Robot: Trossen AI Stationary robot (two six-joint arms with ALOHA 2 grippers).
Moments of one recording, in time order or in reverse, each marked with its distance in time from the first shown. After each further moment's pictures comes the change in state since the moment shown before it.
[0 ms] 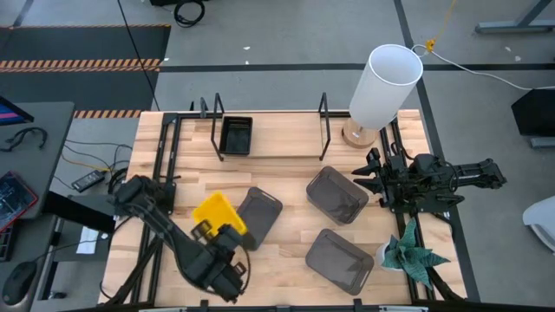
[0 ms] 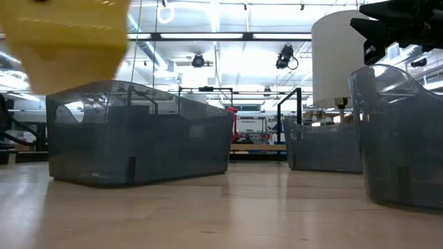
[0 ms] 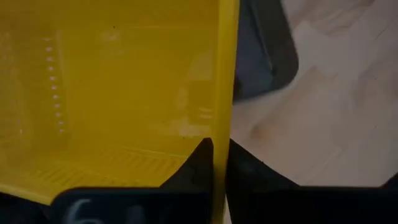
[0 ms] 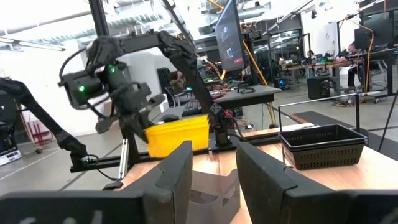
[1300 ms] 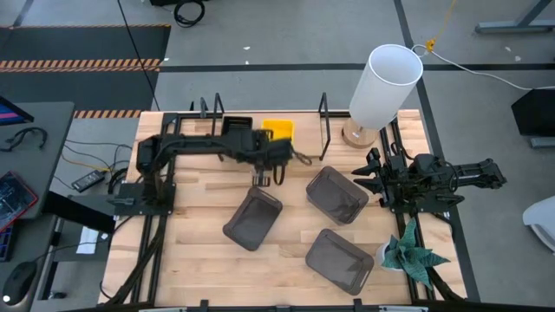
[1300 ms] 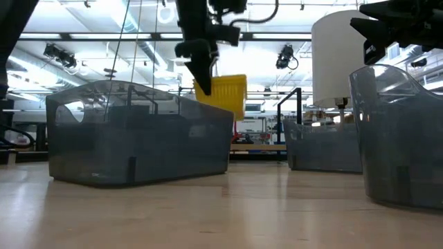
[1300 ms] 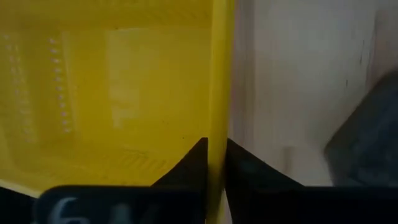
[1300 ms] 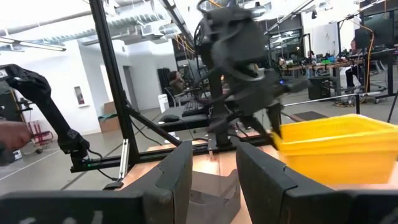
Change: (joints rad) left arm 0.833 -0.033 -0.117 0.482 0.042 1.702; right arm 0.000 0.000 0.000 0.000 0.000 0.000
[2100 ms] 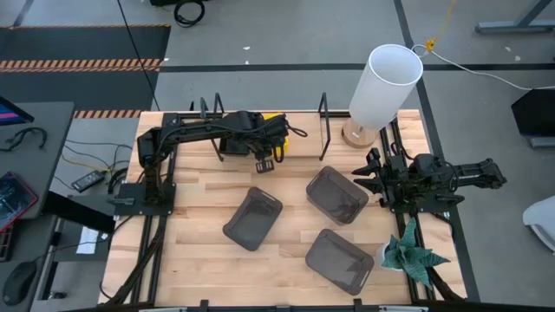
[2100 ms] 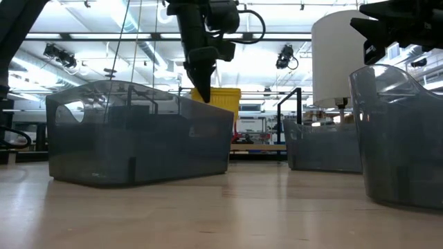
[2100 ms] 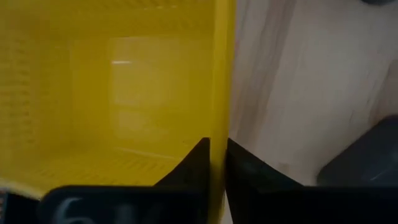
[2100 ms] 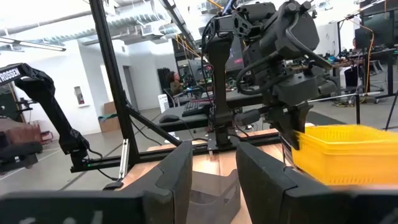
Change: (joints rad) left arm 0.172 0.010 -0.001 0.022 0.168 -0.143; right arm 0.000 0.000 0.000 0.000 0.000 0.000
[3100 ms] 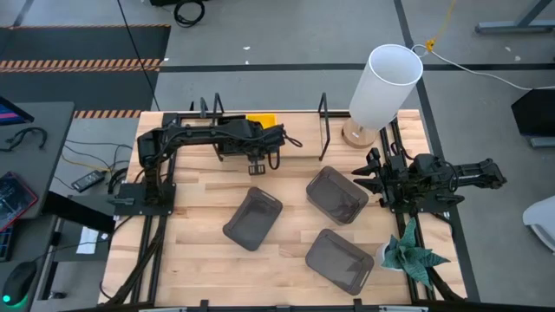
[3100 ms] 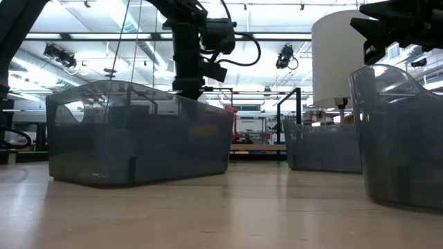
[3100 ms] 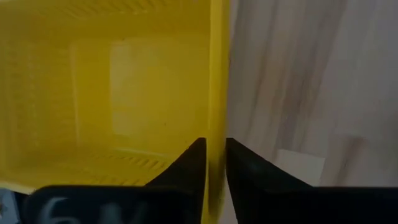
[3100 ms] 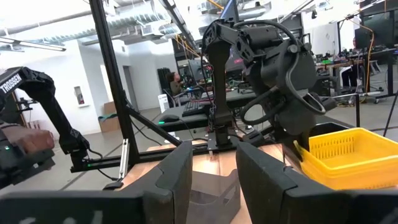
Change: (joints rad) left arm -0.002 0.002 -0.163 0.068 -0.156 0.103; right arm 0.000 0.000 0.000 0.000 0.000 0.000
